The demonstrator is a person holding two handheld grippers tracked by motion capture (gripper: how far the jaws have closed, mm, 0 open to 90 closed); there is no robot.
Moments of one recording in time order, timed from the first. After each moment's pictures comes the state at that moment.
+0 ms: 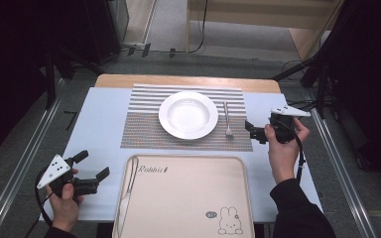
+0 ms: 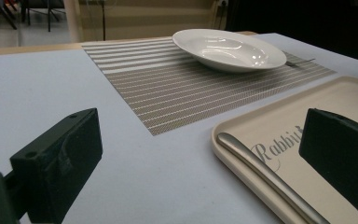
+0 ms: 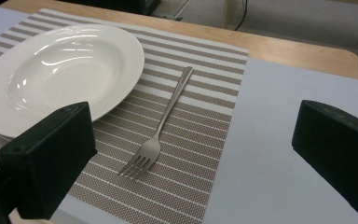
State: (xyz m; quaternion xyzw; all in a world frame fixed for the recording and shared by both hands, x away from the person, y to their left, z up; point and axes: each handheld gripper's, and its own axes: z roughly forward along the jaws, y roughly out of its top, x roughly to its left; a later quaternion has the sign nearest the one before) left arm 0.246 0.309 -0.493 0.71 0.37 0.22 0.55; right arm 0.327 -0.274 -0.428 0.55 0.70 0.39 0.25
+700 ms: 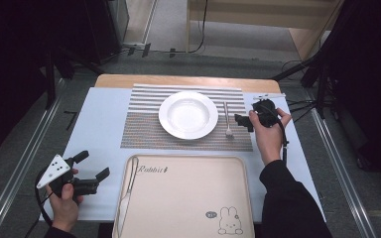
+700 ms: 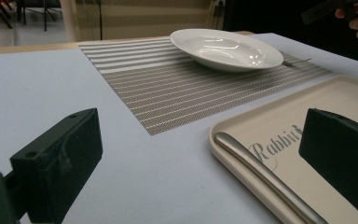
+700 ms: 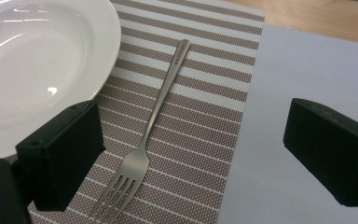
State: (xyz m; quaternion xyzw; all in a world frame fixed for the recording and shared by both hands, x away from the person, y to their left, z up) left arm 0.247 0.310 -0.493 0.71 0.37 0.22 0.55; right arm 0.394 -0.257 -0.448 0.59 0.72 0.31 0.20
